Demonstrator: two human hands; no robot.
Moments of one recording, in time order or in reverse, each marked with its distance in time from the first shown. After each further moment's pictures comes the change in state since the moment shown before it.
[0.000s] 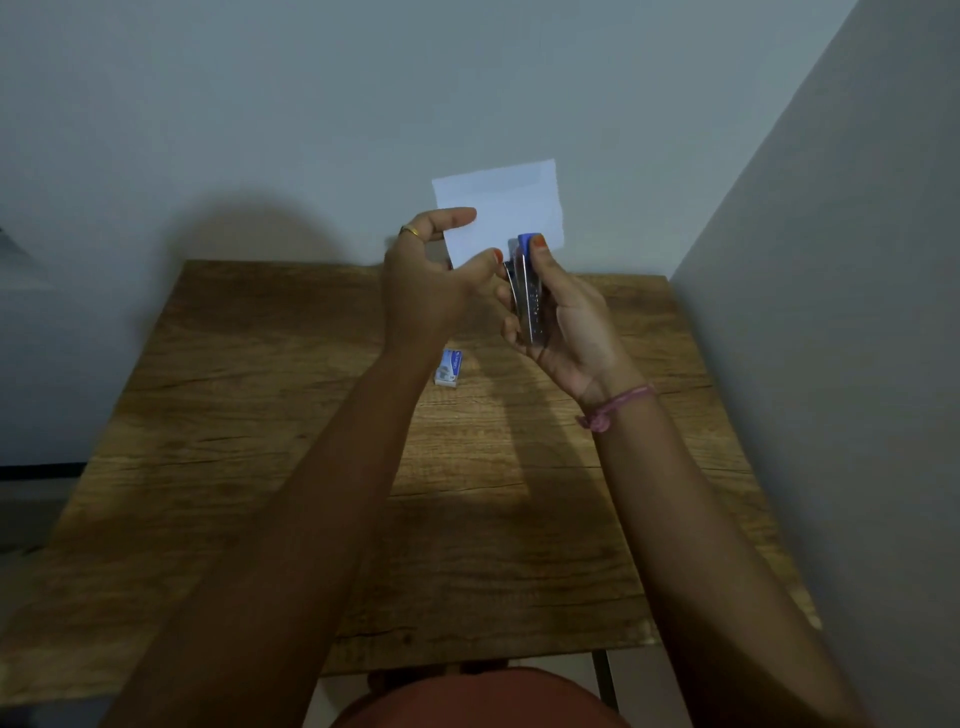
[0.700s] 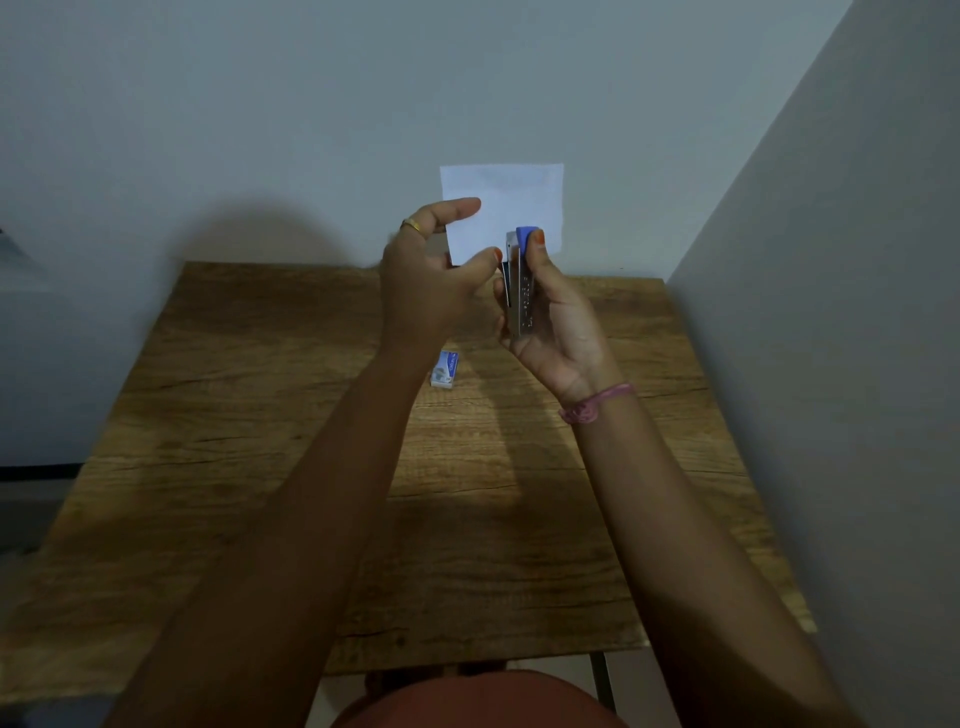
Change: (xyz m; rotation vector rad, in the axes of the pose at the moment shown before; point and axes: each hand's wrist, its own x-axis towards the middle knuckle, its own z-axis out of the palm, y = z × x) left_hand -0.003 0.010 0.001 -0.027 -0.049 0.075; right_hand 0.009 0.005 0.001 0.179 -0.053 0.023
